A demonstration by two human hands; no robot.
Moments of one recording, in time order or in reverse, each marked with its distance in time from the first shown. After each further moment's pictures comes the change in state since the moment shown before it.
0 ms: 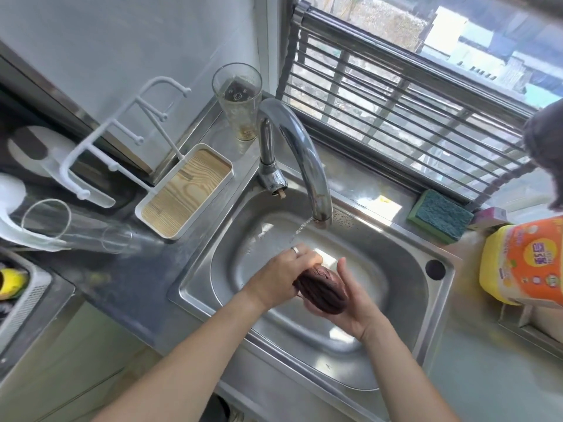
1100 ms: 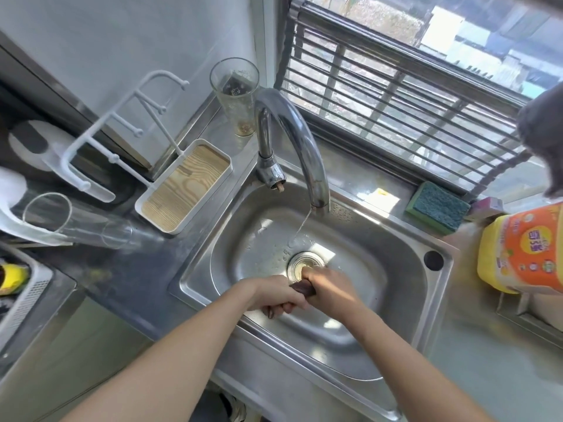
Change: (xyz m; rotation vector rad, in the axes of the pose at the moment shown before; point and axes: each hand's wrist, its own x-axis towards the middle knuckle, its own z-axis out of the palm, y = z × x) left_hand -0.012 0.000 0.006 -0.553 -0.728 -0.909; right_hand 0.033 0.008 -0.005 -2.044 0.217 -0.435
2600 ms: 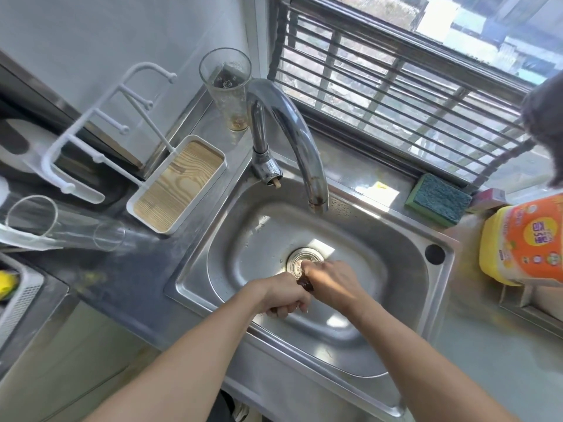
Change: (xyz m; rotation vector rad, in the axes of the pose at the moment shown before) left_hand 0.008 0.007 0.012 -0.056 0.072 -0.085; right_hand 0.004 -0.005 -0.017 -0.234 -0.017 -0.029
